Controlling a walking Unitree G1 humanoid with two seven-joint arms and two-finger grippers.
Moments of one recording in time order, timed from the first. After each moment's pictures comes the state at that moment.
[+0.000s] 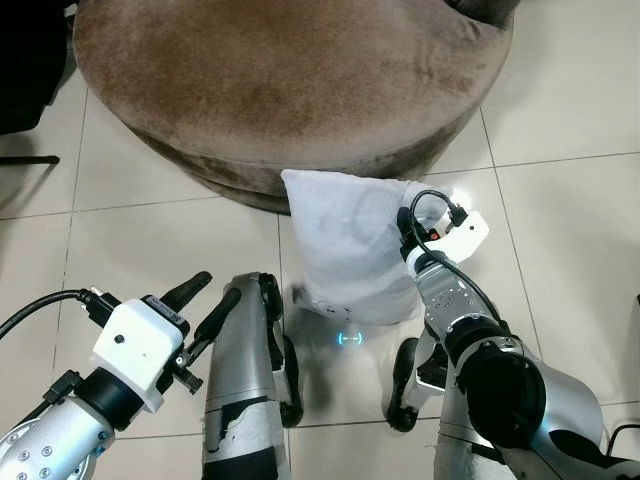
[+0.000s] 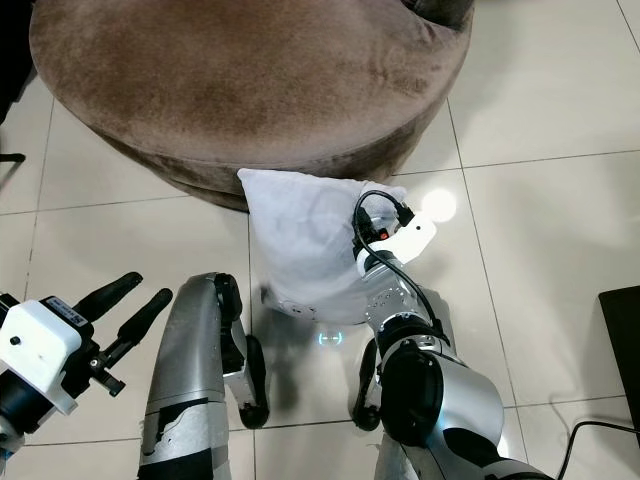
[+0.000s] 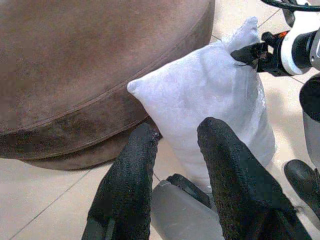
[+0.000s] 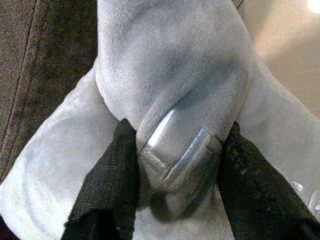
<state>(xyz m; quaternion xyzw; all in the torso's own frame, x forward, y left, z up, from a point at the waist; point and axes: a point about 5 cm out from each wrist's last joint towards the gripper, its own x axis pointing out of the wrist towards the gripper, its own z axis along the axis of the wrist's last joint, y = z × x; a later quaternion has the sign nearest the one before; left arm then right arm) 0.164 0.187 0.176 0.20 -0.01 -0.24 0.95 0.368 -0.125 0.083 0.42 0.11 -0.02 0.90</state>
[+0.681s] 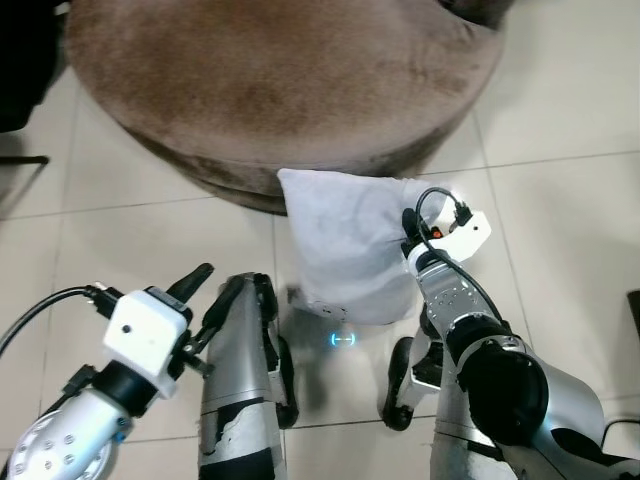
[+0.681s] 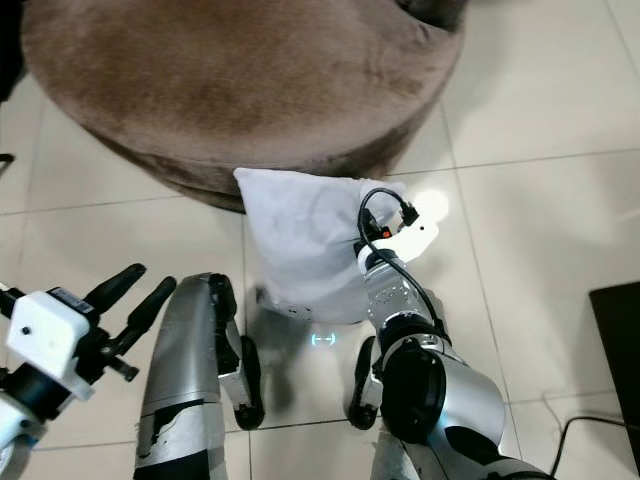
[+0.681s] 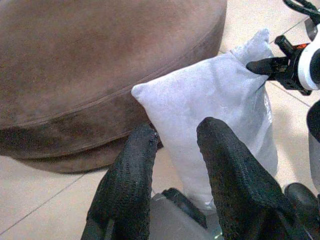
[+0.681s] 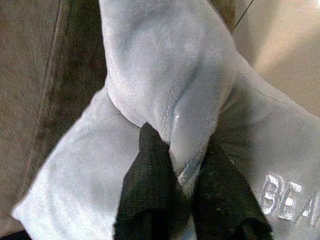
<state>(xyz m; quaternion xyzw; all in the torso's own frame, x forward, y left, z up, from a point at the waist) 0.179 0.179 0.168 0.15 -0.04 -0.21 0.97 0.370 -0.132 0.088 0.47 0.09 -0.01 0.88</state>
